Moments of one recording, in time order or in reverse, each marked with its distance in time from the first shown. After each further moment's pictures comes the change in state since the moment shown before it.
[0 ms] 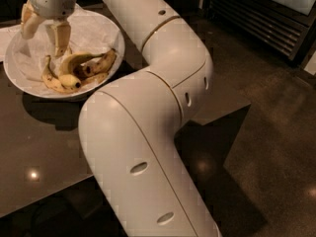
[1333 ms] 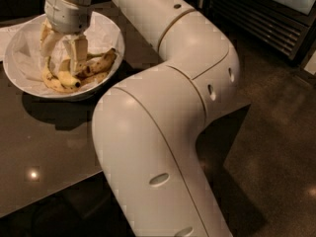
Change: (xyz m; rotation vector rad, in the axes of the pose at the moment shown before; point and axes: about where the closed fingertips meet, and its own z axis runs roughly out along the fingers) arm 0.004 0.055 0.013 -0.125 -0.034 0.056
